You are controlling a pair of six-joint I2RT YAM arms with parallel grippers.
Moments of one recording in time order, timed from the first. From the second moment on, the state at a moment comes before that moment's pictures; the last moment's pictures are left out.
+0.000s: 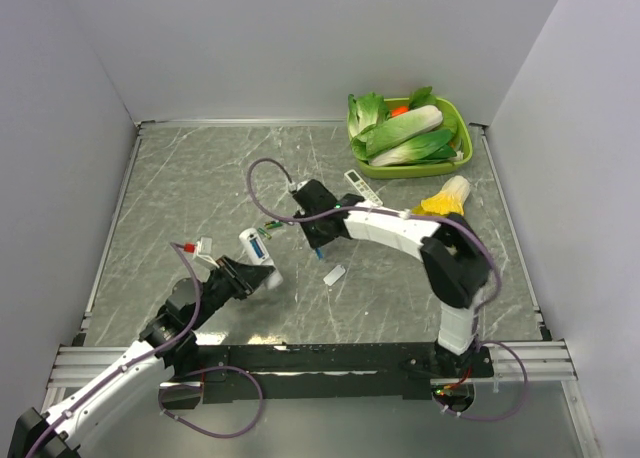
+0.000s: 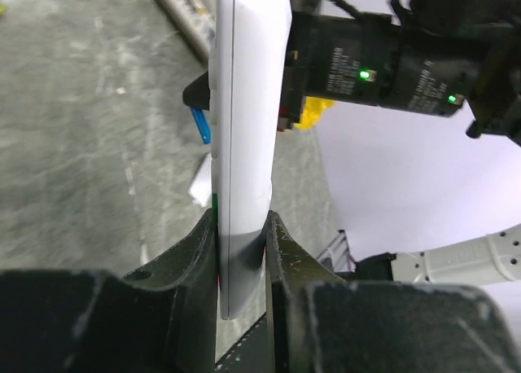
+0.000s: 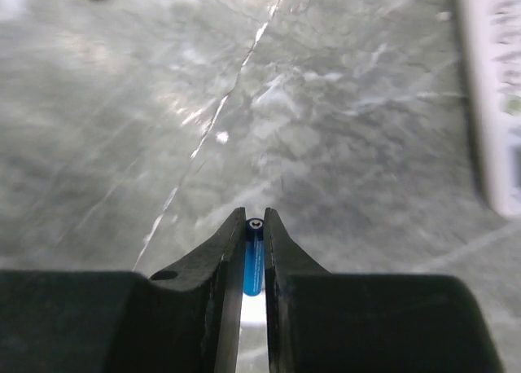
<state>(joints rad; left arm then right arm) -0.65 0.33 0.02 0.20 0.02 -1.09 0.83 1.90 1.36 -0.53 0.09 0.27</state>
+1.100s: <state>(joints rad) -0.65 0.47 0.02 0.58 0.24 -1.07 1.09 1.29 0.89 0.45 0.06 0.15</state>
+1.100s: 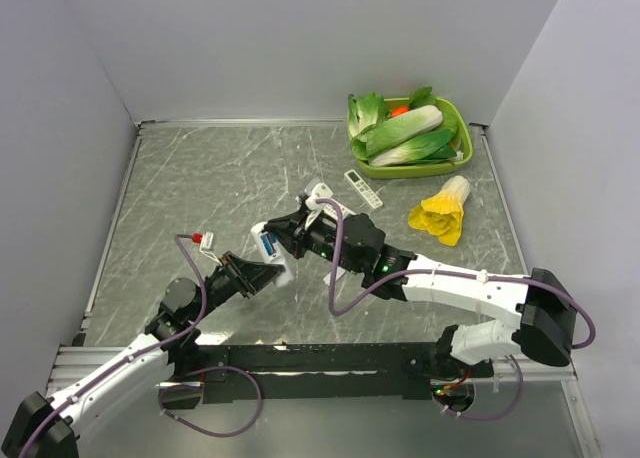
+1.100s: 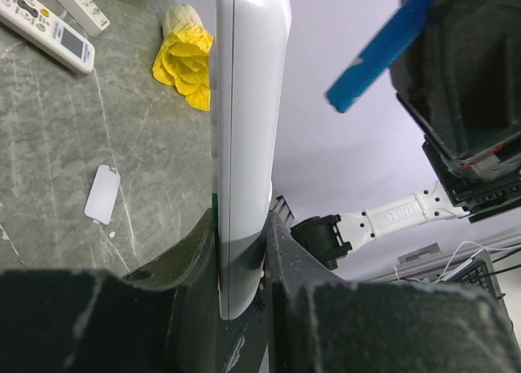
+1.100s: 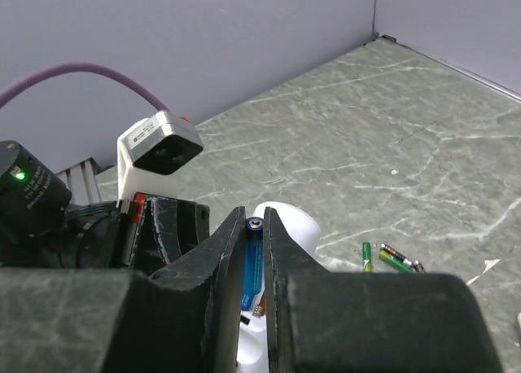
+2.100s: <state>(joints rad) -0.65 0.37 0.02 0.57 0.23 -1.11 1.15 1.37 0.87 0.53 0.14 0.11</state>
